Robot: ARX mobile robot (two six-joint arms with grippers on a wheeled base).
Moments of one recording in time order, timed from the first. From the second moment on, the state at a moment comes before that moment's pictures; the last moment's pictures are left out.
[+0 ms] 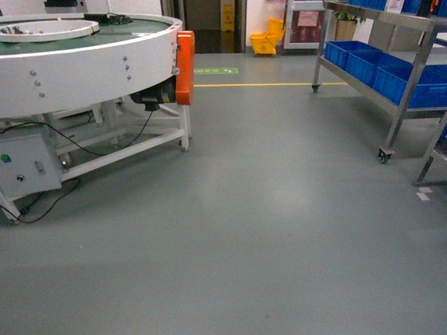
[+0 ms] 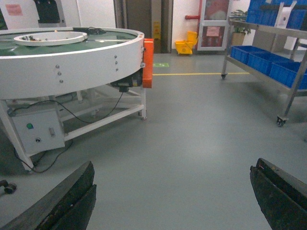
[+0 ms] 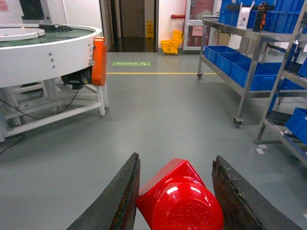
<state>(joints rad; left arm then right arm) 0.00 0.01 0.02 0.00 0.00 0.00 0.00 0.00 0.01 0.00 0.00 0.01</state>
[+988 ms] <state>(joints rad) 0.00 0.01 0.02 0.00 0.00 0.00 0.00 0.00 0.01 0.00 0.00 0.01</state>
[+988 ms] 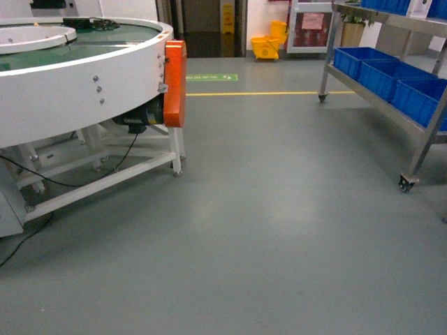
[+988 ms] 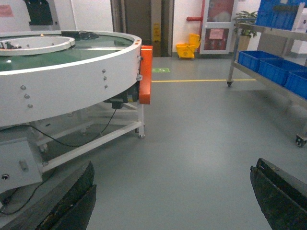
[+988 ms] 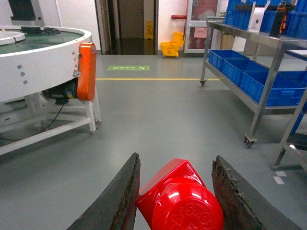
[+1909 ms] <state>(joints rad) 0.00 0.01 0.02 -0.01 0.00 0.00 0.00 0.00 0.01 0.00 0.00 0.01</state>
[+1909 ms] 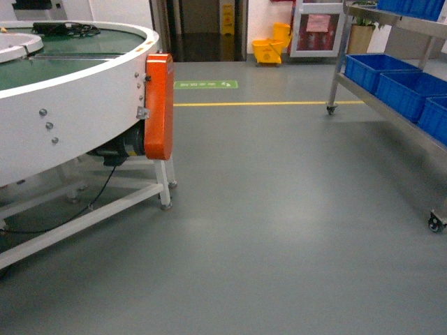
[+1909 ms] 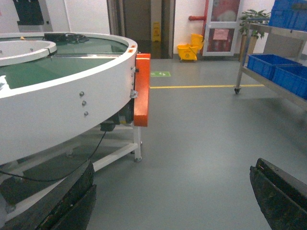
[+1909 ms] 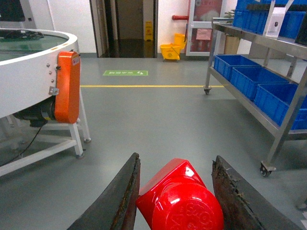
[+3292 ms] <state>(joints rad) 0.00 0.01 0.02 -0.01 0.00 0.00 0.00 0.00 0.01 0.00 0.00 0.01</state>
